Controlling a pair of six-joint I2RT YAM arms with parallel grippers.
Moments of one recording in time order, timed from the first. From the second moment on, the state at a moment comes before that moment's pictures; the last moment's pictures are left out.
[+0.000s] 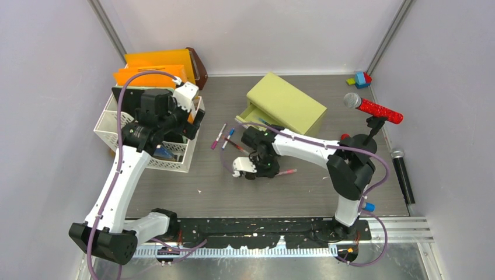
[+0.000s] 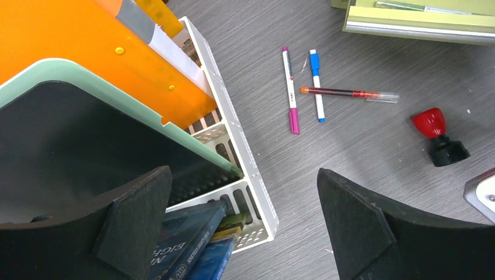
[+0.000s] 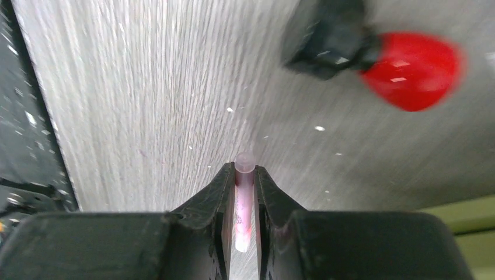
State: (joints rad) left arm -0.25 1.11 1.28 -0.76 0.10 0.31; right arm 0.89 1.82 1.28 -1.00 -0.14 -0.97
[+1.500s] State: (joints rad) left arm -0.34 1.32 1.12 -0.62 0.18 0.40; right arm 0.65 1.91 2.00 -1.08 -0.15 -0.49
